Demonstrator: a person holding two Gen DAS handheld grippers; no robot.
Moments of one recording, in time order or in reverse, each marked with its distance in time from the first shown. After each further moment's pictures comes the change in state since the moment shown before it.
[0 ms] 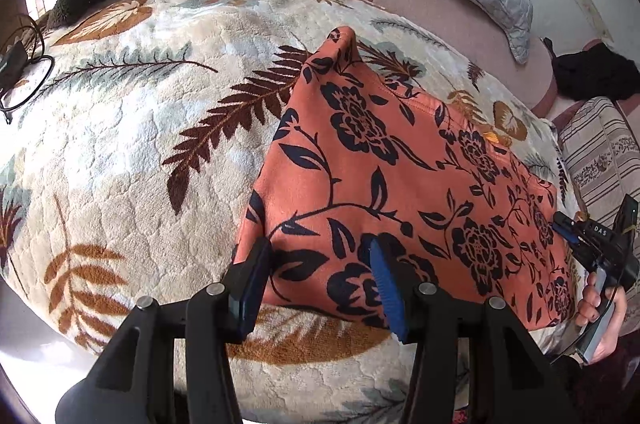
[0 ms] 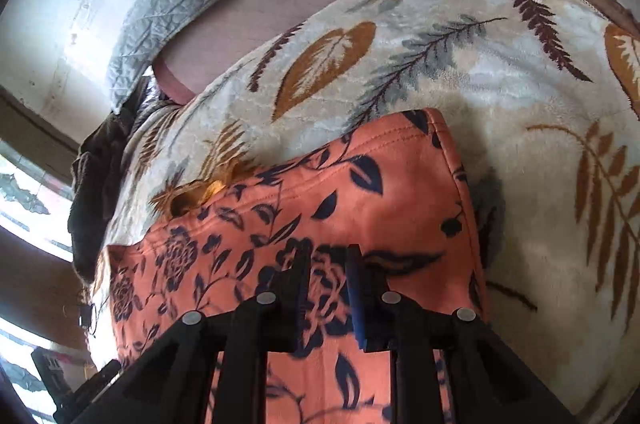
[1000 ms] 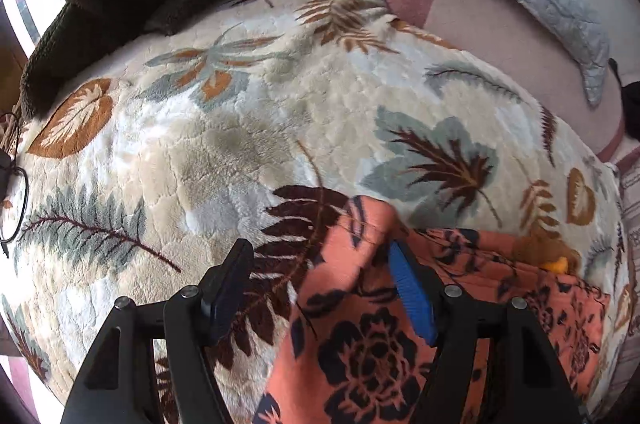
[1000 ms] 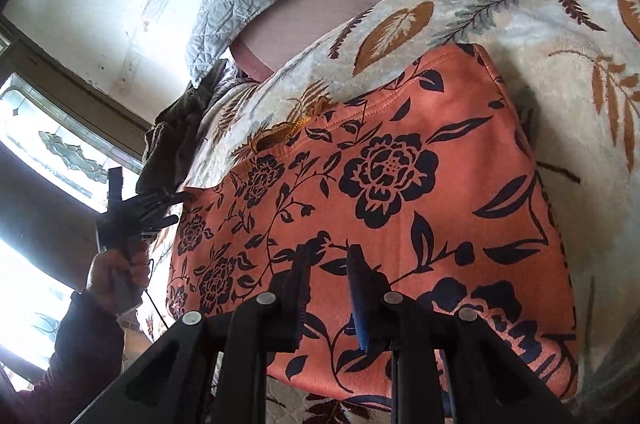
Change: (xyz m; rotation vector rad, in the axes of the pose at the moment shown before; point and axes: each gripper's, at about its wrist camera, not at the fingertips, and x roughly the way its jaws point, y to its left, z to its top) left arm 0.104 -0.009 0.159 -0.046 0.027 0.238; right arm -0.026 0.010 -0.066 -0.043 -0.003 0.237
